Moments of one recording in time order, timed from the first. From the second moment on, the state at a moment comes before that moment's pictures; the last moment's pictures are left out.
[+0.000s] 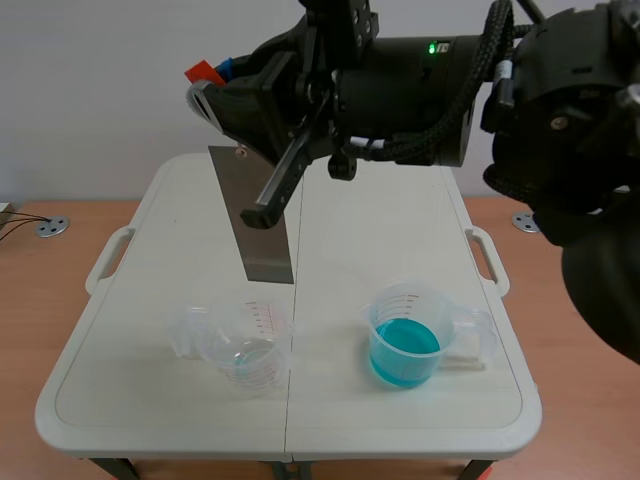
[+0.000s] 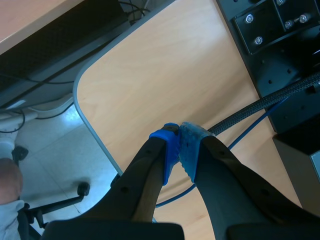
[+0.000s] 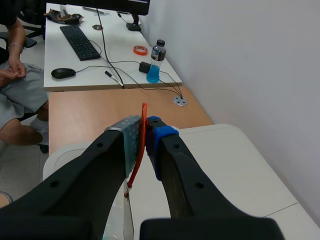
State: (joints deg) left arm 50.5 -25.3 0.6 68.6 4.9 -20.0 -13.9; right arm 8.3 13.9 -21.9 107.8 17.5 45.4 -17.2
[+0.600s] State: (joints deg) left arm 48.6 -25.3 0.6 67.2 4.9 -20.0 -11.2; right arm 10.9 10.5 -28.6 101.1 17.5 45.4 -19.2
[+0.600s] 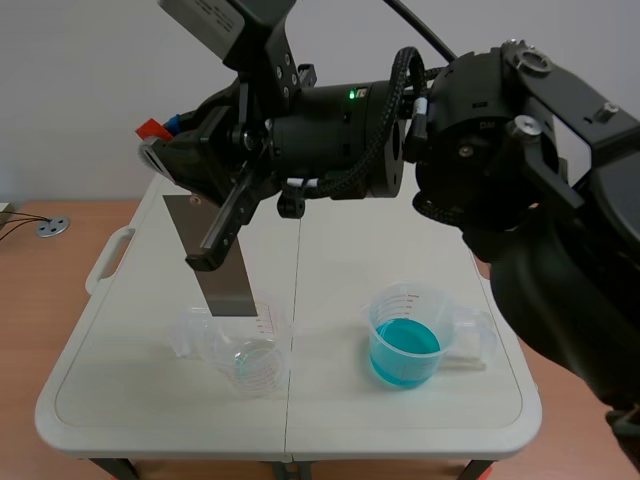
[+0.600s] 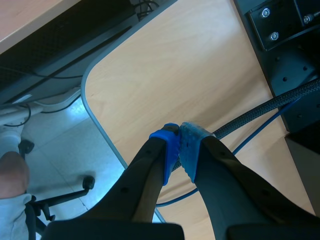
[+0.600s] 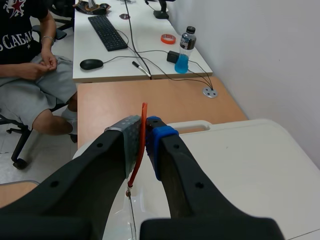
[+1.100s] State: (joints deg) left arm 46.3 -25.3 0.6 62.1 4.8 -20.0 -10.9; right arm 10.9 9.7 -30.2 101.0 17.5 45.3 -20.6
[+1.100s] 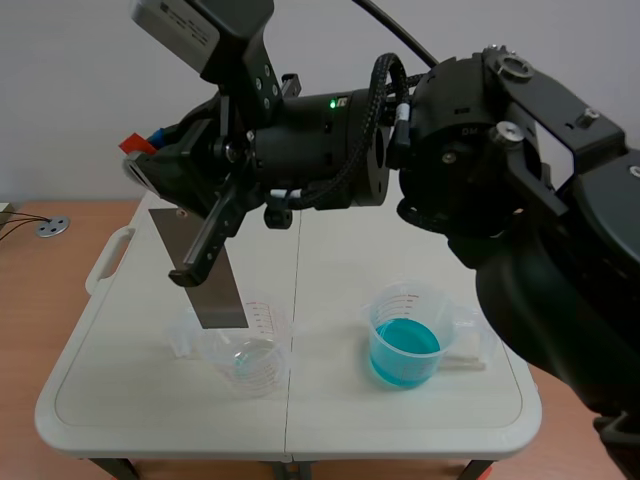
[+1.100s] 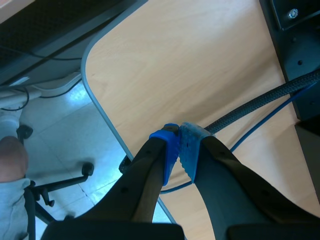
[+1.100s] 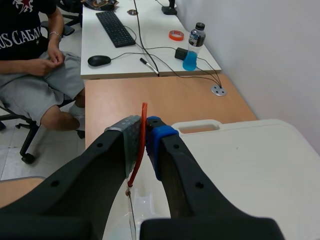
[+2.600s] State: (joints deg) left arm 46.2 -25.3 0.6 61.7 4.8 -20.0 -9.9; right arm 10.8 6.8 -30.2 80.4 20.8 45.3 -18.4
